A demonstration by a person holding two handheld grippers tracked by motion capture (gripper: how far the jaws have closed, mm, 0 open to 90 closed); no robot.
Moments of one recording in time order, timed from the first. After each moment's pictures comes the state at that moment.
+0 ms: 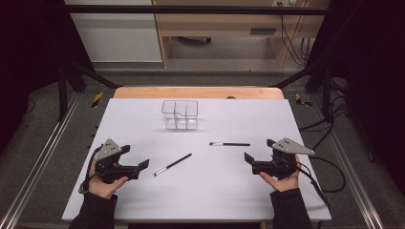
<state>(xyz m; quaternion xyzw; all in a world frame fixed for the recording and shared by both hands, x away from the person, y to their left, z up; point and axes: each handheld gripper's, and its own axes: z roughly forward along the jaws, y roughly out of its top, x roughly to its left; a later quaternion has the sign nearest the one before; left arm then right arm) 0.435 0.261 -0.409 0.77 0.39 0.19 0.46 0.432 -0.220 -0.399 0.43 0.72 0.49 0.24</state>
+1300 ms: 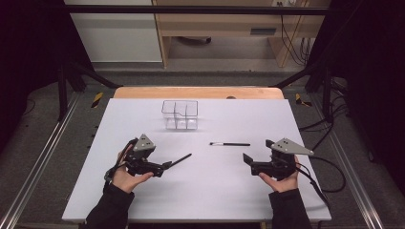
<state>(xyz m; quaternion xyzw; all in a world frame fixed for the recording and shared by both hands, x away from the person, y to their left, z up) 0.464 0.193 -0.411 0.85 0.34 0.15 0.37 0.429 -0.217 -0.397 0.42 0.72 0.49 0.24</state>
